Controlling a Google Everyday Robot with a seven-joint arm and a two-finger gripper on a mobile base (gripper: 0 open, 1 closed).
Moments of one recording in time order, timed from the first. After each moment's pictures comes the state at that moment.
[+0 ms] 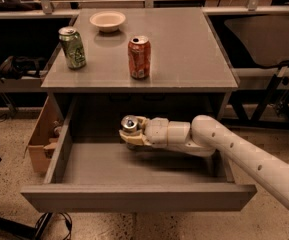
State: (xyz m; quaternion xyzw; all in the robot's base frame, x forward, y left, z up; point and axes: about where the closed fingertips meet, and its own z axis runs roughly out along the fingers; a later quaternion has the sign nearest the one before) arm 0.597 0.057 0.682 -0.51 0.54 0.37 0.55
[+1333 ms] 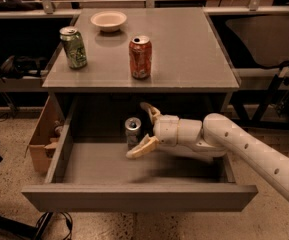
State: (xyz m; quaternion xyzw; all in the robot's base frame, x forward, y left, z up) arm 0.585 0.034 0.710 -0.49 0.55 0.38 0.55
